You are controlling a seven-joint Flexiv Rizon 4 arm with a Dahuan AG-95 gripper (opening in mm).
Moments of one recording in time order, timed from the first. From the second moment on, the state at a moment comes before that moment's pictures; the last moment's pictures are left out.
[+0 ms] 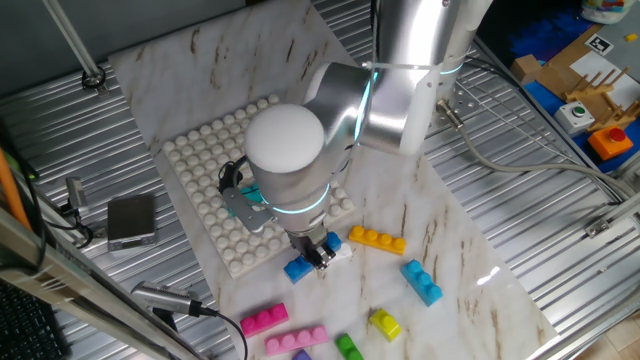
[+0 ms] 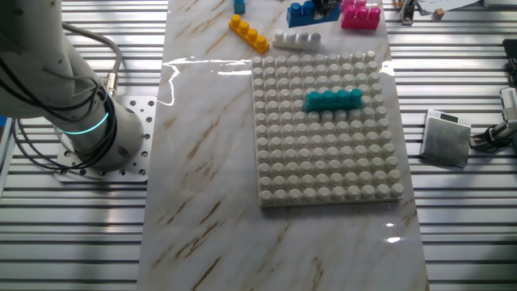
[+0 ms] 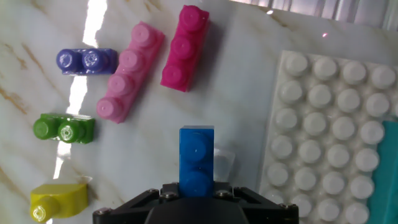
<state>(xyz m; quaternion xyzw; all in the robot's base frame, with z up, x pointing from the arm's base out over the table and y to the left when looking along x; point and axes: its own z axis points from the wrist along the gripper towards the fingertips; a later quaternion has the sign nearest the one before) 0.497 0.294 0.109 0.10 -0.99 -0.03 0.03</state>
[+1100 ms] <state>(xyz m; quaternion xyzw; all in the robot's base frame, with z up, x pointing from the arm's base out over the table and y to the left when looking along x) 0.503 0.278 0.118 0.11 -0.99 -0.01 0.03</state>
